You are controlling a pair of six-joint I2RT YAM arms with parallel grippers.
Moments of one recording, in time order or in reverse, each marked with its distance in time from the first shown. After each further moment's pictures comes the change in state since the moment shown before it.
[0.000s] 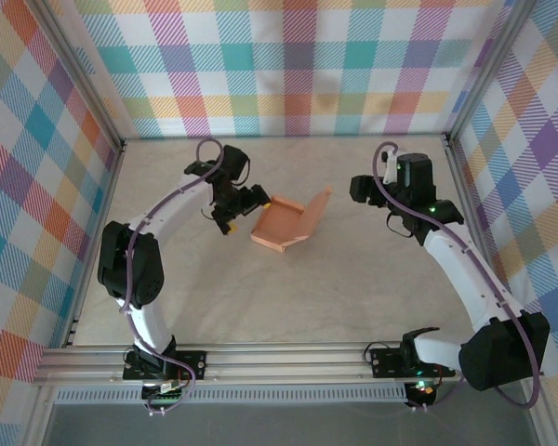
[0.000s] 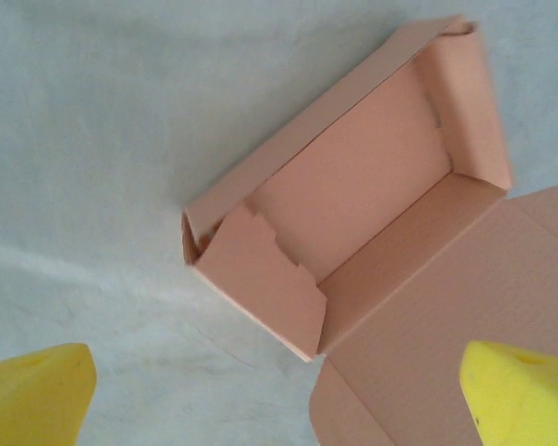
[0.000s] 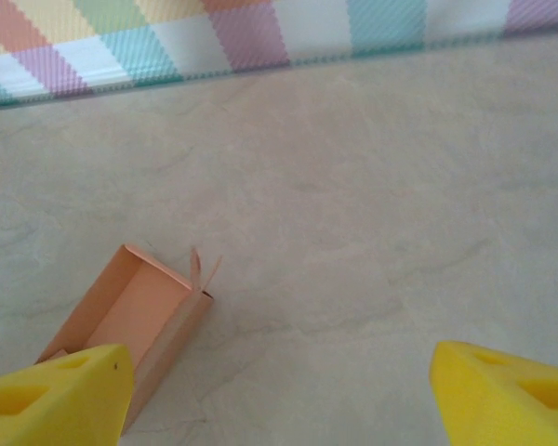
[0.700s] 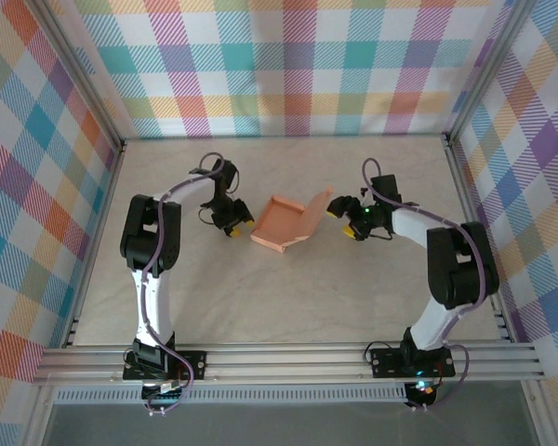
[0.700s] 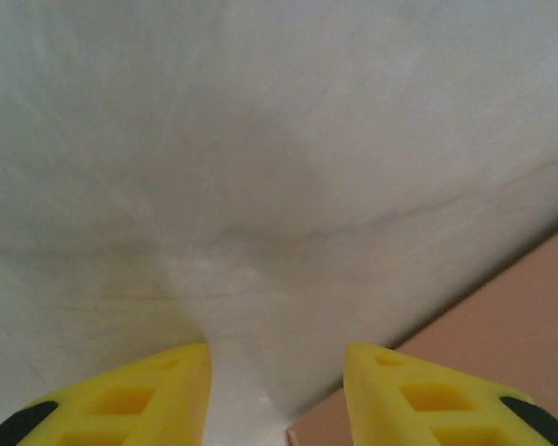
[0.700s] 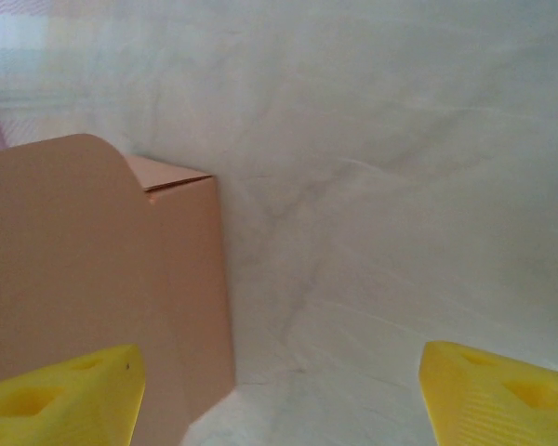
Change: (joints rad) left arm 0.119 0.277 -0.050 0.124 0.136 0.138; right arm -0.035 0.521 -0.113 0.313 -0.510 0.546
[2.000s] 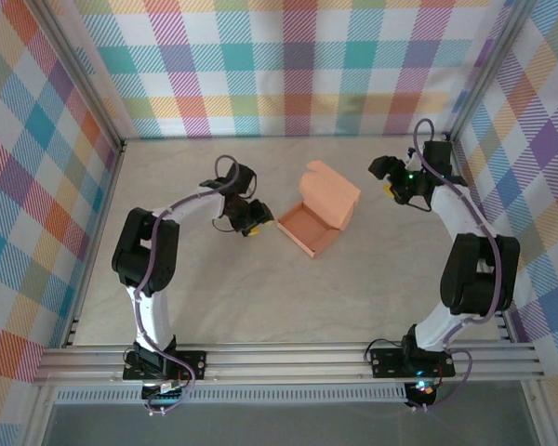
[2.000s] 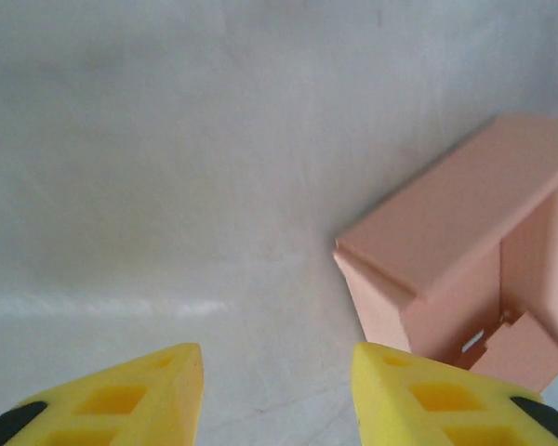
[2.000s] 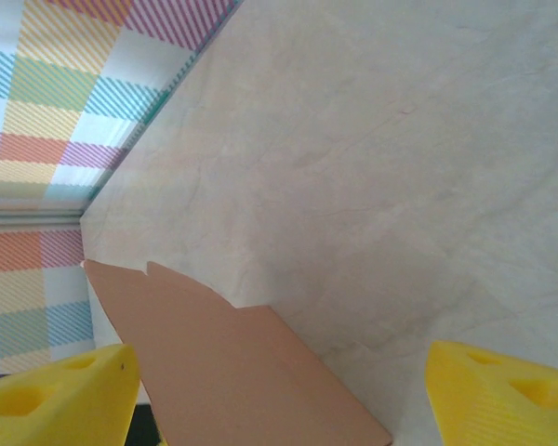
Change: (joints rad) left arm -0.111 -0.156 -0.113 0.218 -0.007 -0.071; right arm -0.263 -0.111 0.227 -0.206 0.013 -0.186
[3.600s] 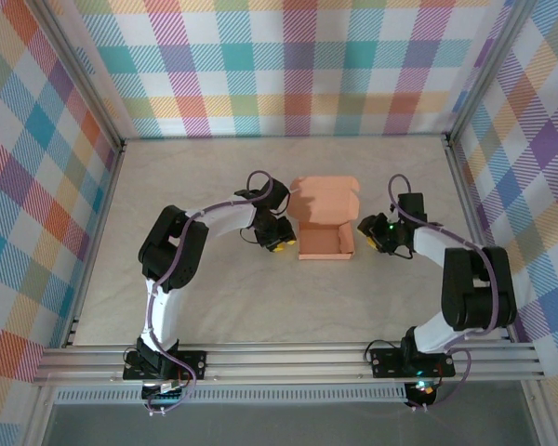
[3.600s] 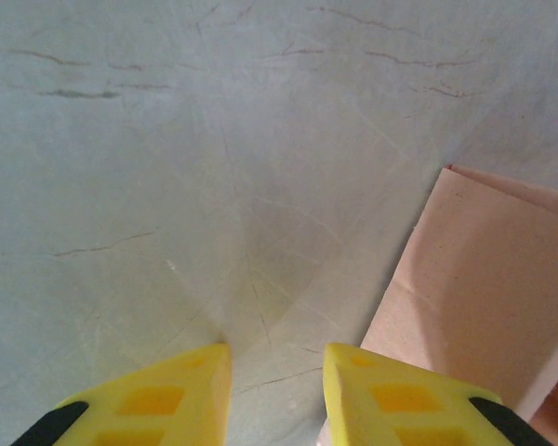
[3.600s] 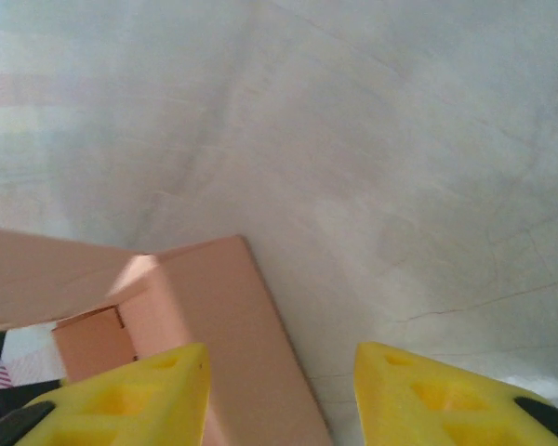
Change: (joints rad) left arm -0.212 0.121 0.042 -0.021 -0.016 -0.114; right arm 0.108 -0.109 -0.465 0.188 0.122 0.085
